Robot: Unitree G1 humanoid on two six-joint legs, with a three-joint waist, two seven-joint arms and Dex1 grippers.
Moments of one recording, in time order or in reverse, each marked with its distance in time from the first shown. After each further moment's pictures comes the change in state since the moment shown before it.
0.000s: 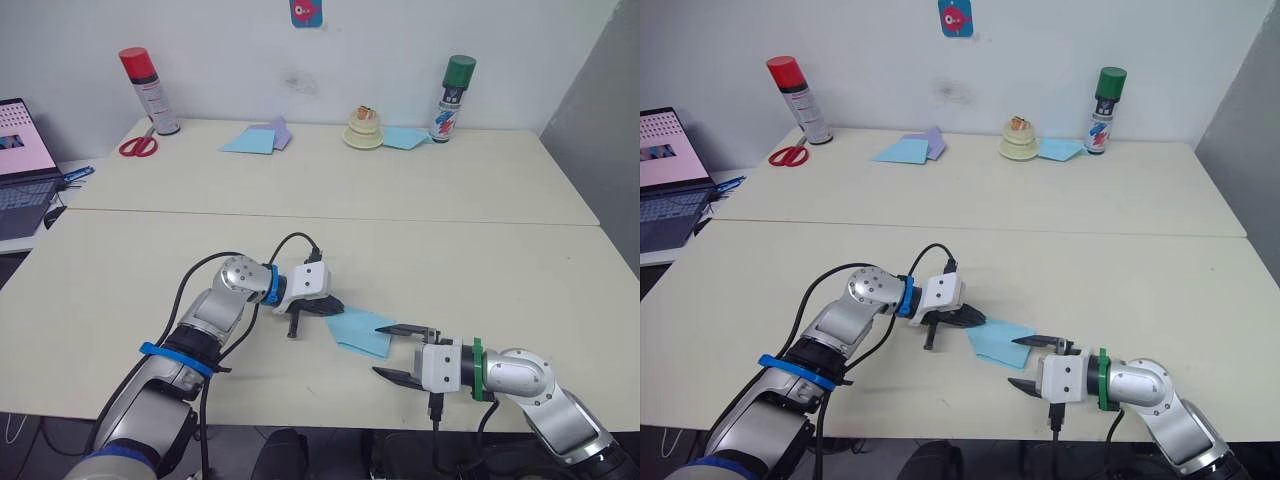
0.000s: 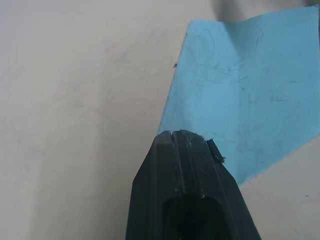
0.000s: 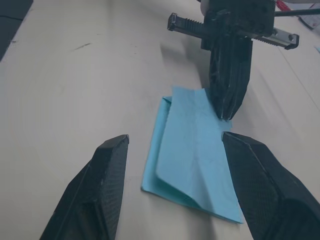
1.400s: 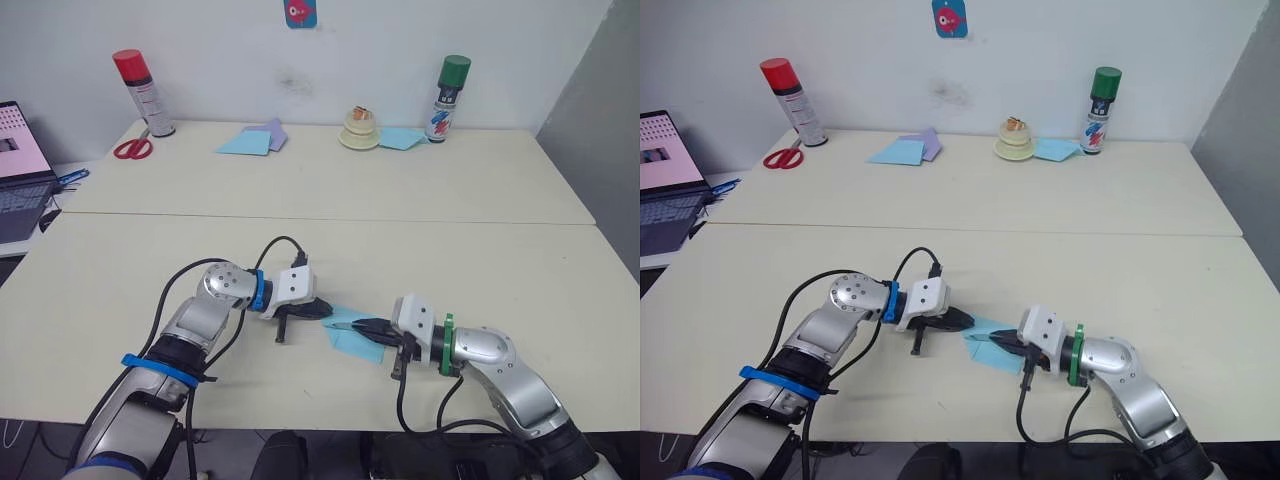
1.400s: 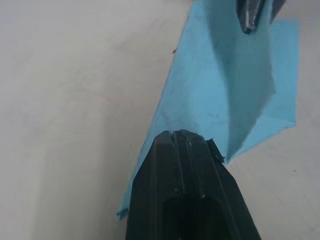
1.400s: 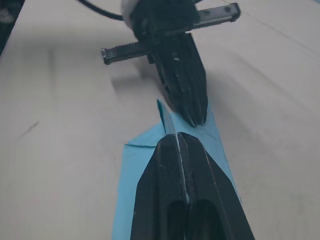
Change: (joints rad) left arm 0.074 0.059 0.039 -0.032 -0.022 -0.027 0.001; right arm -0.162 0.199 0.017 0.010 0.250 0.543 -0.037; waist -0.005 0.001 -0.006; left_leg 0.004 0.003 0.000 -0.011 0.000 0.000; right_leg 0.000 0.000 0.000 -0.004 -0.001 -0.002
